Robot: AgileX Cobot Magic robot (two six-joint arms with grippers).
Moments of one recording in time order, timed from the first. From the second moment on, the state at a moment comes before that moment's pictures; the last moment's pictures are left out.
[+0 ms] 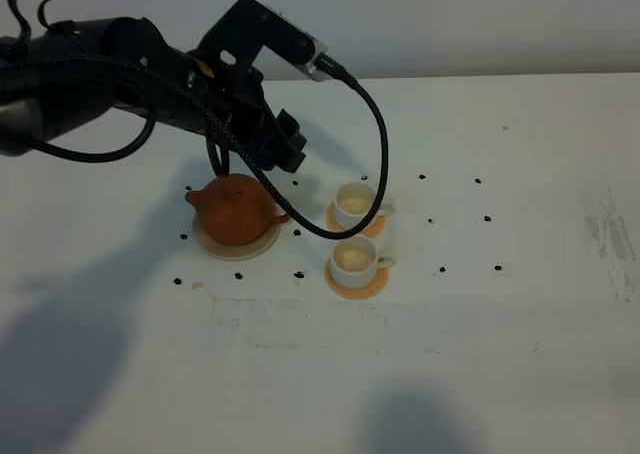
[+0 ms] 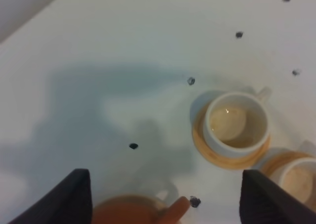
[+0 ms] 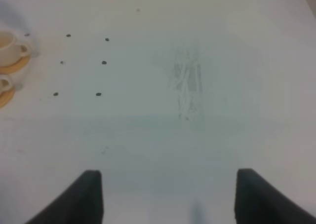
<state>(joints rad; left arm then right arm) -0.44 1.89 -1.41 -0.29 0.41 0.58 0.10 -0.01 -0.52 0.03 1.11 -0.02</state>
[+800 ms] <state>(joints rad) -0.50 1.92 -1.41 -0.26 0.50 0.58 0.10 -0.01 -0.52 0.03 1.11 -0.02</state>
